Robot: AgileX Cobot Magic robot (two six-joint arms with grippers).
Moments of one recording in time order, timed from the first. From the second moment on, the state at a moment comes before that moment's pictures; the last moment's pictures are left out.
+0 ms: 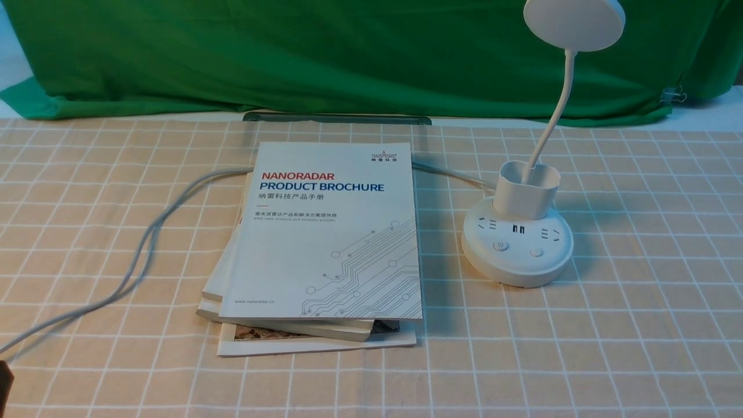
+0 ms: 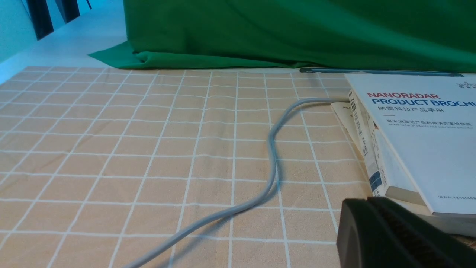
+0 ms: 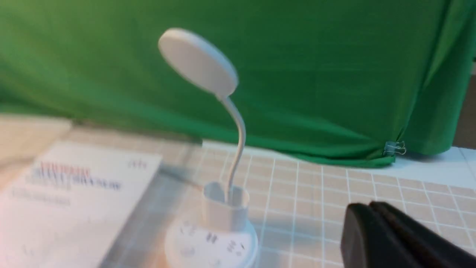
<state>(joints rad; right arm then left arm) 0.05 0.66 -0.88 0.31 0.59 -0.38 0.01 0.00 0.01 -0.09 0.22 0.07</state>
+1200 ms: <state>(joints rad) 0.34 1.76 -1.28 0.00 0.78 -0.22 0.01 0.00 0.01 -0.09 0.22 0.07</state>
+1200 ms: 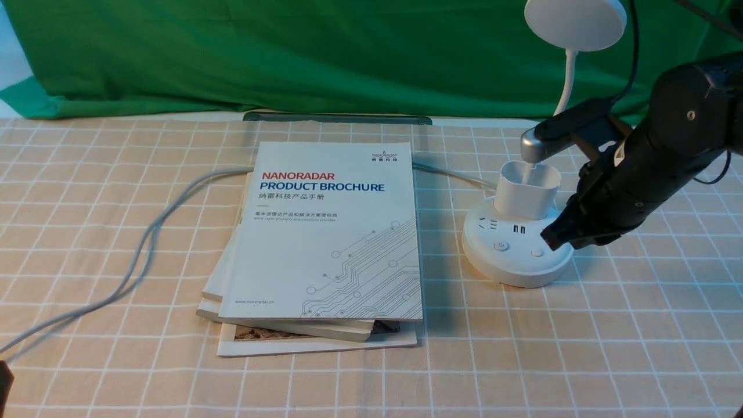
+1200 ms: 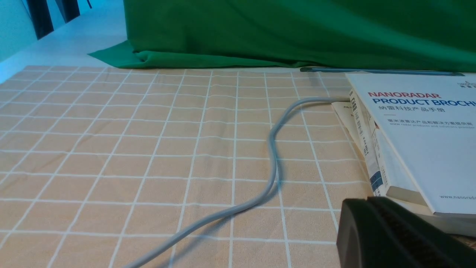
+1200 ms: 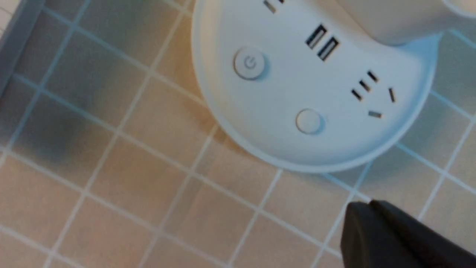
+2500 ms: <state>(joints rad) 0.34 1.96 -1.31 0.04 0.64 -0.20 0.01 0.00 0.01 -0.09 0.22 0.07</state>
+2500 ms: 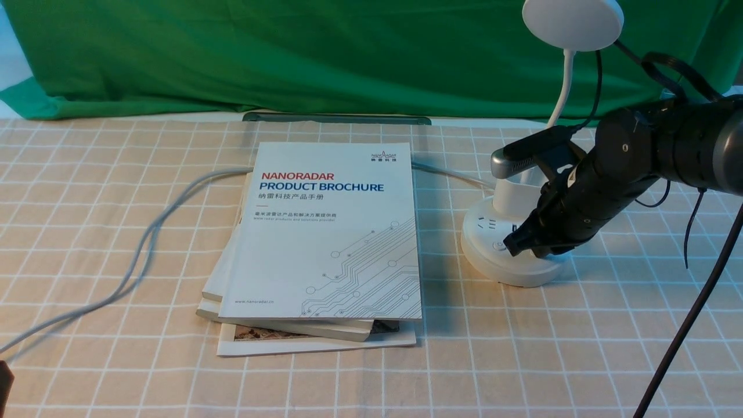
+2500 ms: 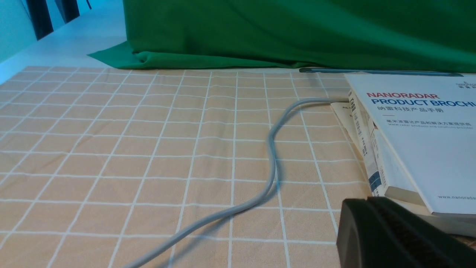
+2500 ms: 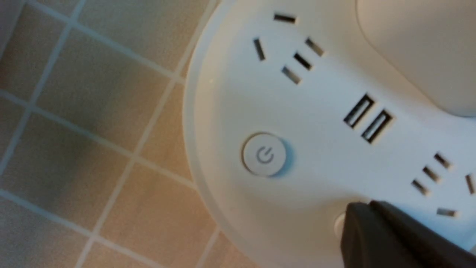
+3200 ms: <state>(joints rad) 0.34 1.76 -1.23 0.05 0.72 -0.18 0.01 0.00 0.01 -0.09 0.22 0.07</state>
